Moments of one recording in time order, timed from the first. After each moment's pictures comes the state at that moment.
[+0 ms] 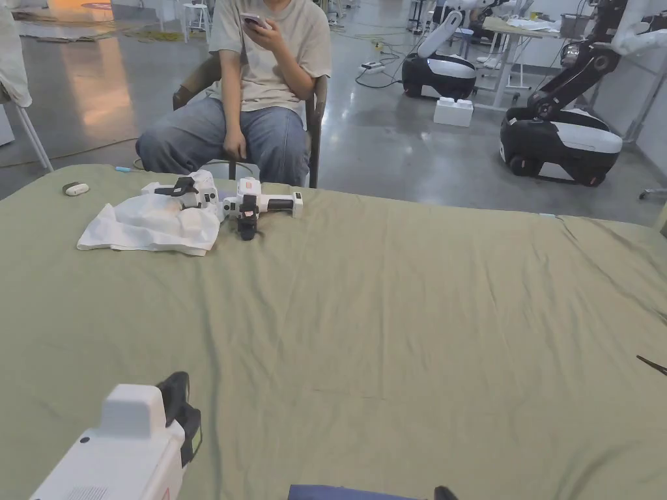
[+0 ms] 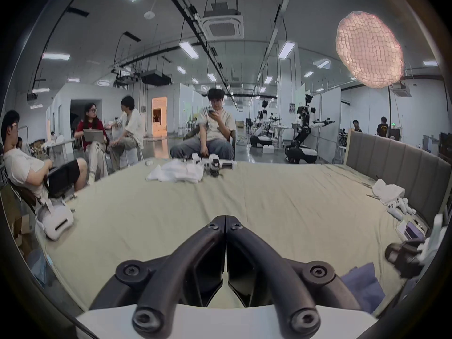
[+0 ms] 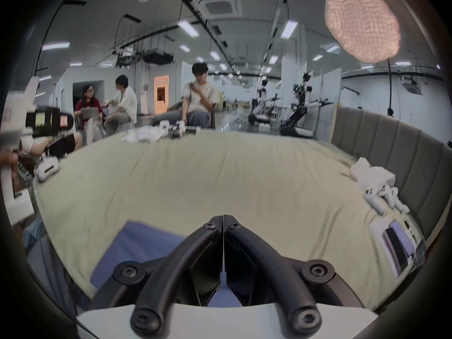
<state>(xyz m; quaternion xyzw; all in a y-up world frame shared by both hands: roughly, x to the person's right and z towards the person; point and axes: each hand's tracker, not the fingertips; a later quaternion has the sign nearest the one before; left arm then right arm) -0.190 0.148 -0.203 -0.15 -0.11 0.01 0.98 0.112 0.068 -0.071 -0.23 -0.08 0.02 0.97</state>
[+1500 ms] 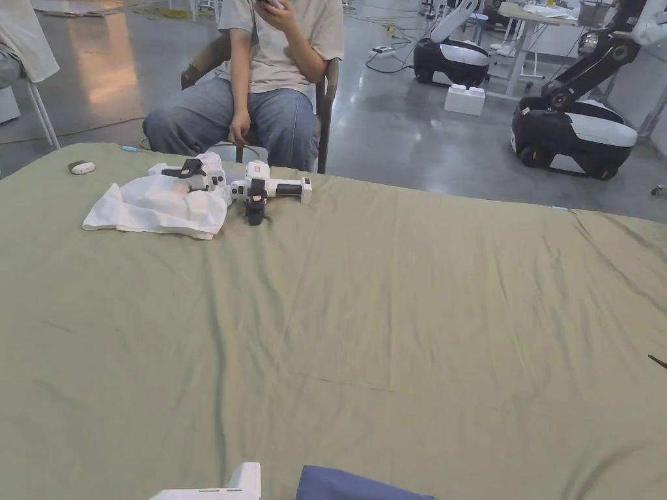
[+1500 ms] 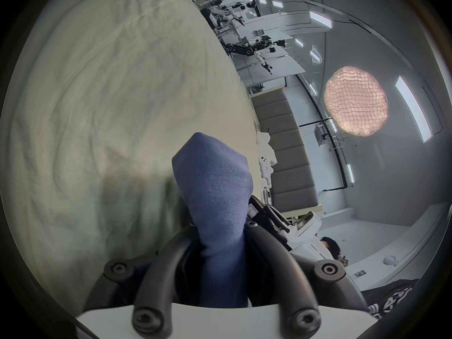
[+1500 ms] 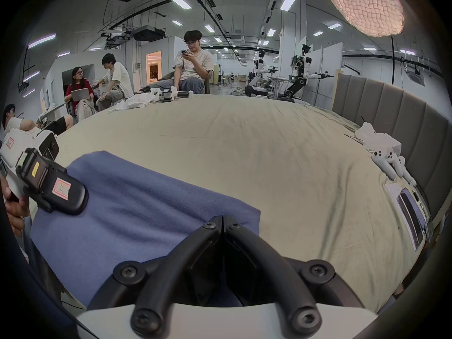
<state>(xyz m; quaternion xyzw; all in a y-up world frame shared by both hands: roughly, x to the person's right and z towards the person) -0.155 -0.010 -0.257 -0.50 -0.45 0.36 0.65 0.131 0.012 -0.082 -0.30 -0.10 0.00 0.95</state>
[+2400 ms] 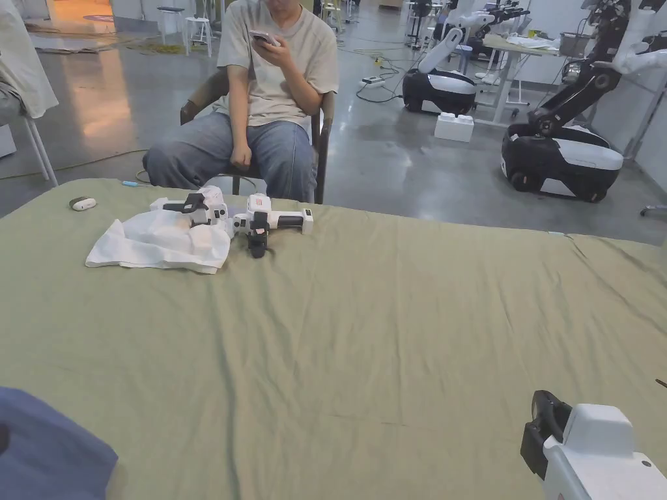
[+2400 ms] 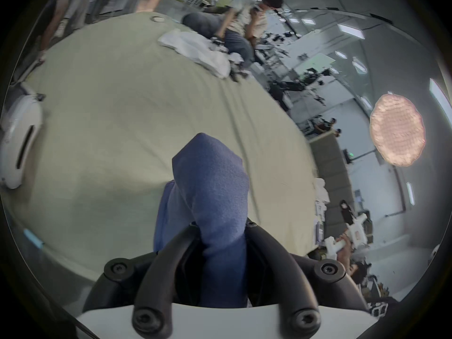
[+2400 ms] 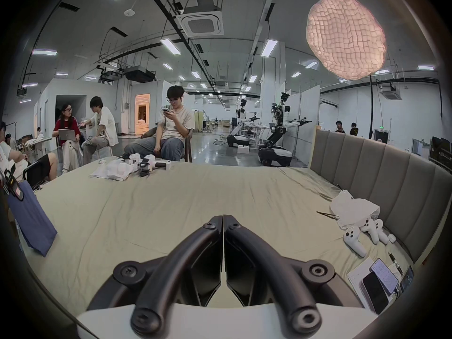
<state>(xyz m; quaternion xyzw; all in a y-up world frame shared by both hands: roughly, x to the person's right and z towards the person) -0.496 0.175 -0.358 -0.52 -0.21 0.26 0.78 0.190 0.170 -0.147 -0.14 -0.15 0.02 0.98</state>
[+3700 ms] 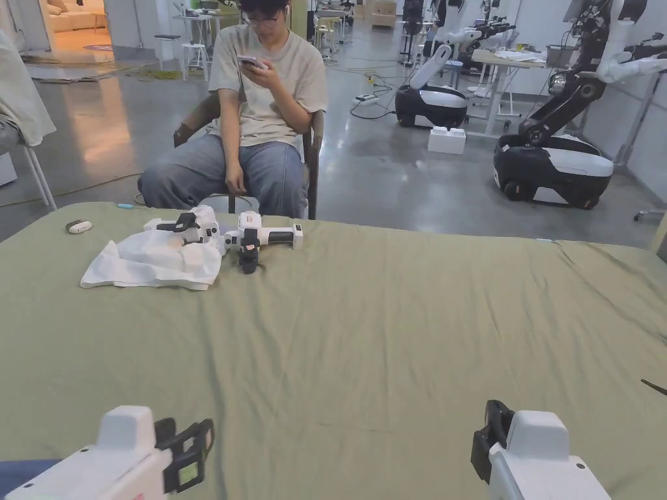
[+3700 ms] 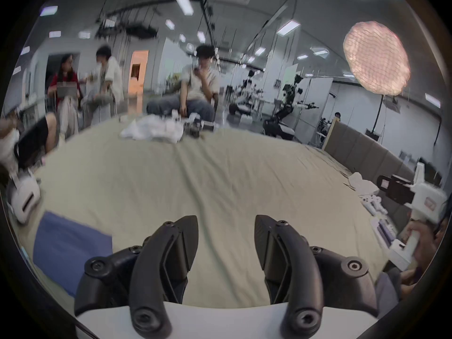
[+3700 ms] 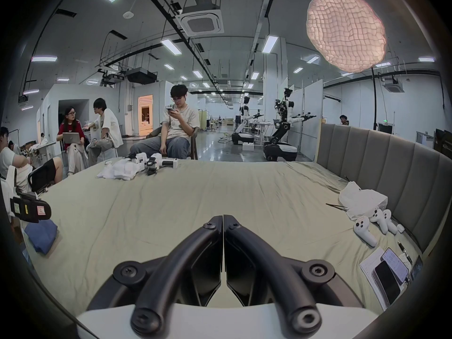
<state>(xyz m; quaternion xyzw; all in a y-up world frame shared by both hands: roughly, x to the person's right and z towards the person) -0.217 0.140 -0.264 -0.23 -0.18 0.04 0.96 0.174 0.155 -0.148 -0.14 -0.14 0.00 0.98</state>
